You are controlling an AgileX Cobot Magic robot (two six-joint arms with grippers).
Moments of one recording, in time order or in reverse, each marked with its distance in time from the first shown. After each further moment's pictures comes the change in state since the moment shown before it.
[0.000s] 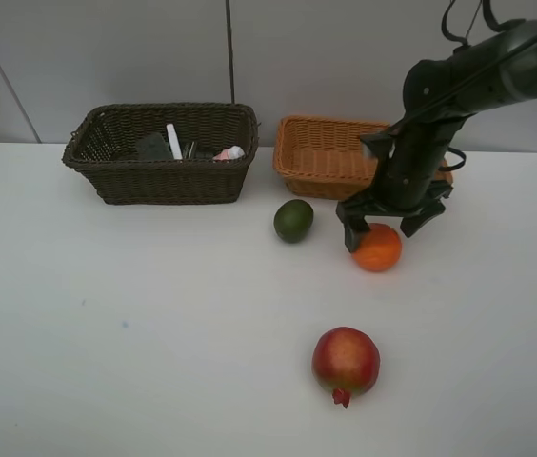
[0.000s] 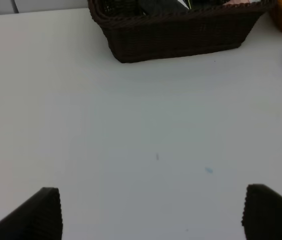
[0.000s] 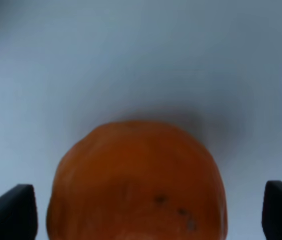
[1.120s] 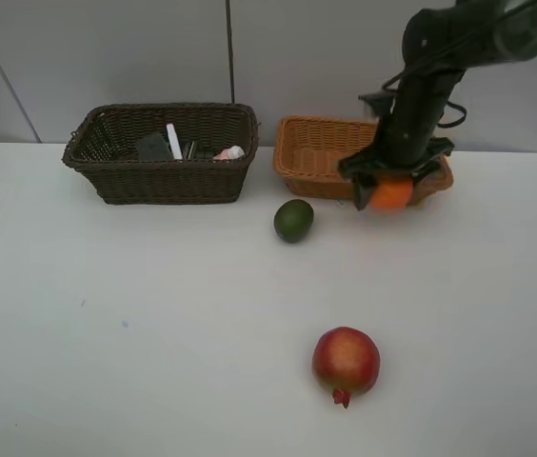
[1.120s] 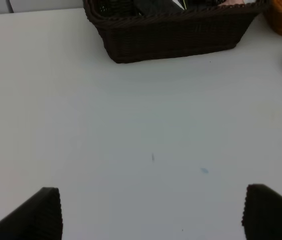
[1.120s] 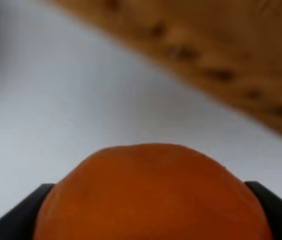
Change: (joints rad) left arm 0.000 0.000 0.000 -0.007 0.000 0.000; right arm -0.048 0.050 -0.291 -0.044 0.173 0.000
